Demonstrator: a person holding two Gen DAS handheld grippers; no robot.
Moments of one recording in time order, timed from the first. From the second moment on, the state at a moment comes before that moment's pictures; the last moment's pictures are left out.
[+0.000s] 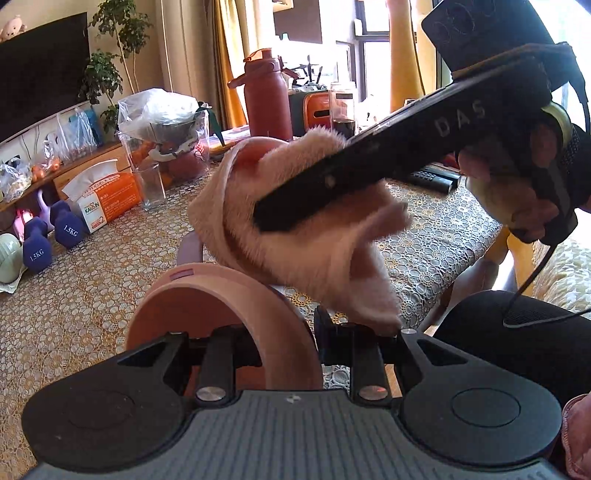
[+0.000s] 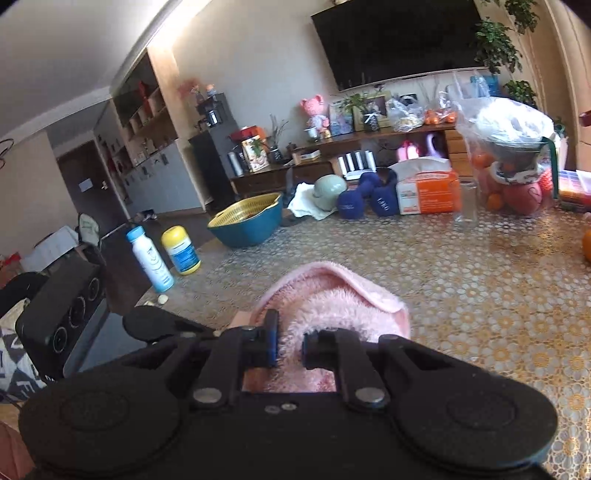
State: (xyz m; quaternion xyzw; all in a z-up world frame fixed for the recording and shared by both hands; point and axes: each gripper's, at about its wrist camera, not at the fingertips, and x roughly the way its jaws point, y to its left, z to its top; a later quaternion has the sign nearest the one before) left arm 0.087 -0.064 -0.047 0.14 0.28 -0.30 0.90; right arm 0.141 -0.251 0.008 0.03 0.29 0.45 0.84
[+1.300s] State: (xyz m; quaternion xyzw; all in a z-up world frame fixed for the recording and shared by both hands) left arm 0.064 -0.071 -0.063 0.17 0.28 -0.32 0.89; right arm 0.146 -0.228 0.024 -0.02 0.29 0.46 0.84
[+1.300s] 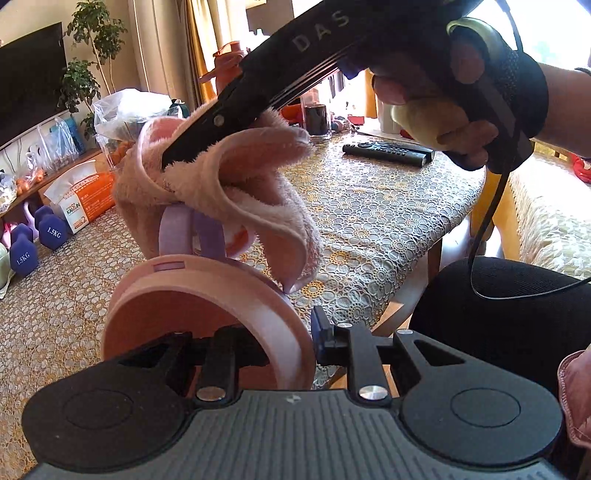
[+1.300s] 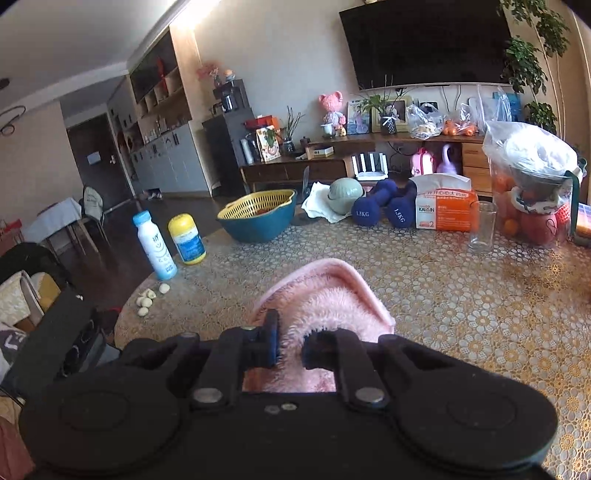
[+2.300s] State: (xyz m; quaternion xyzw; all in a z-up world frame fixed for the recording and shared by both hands) left arm 0.098 -0.018 -0.052 -0.02 0.32 -0.31 0.89; right arm 0.154 -0.256 0.004 0.12 0.31 0.47 0.81
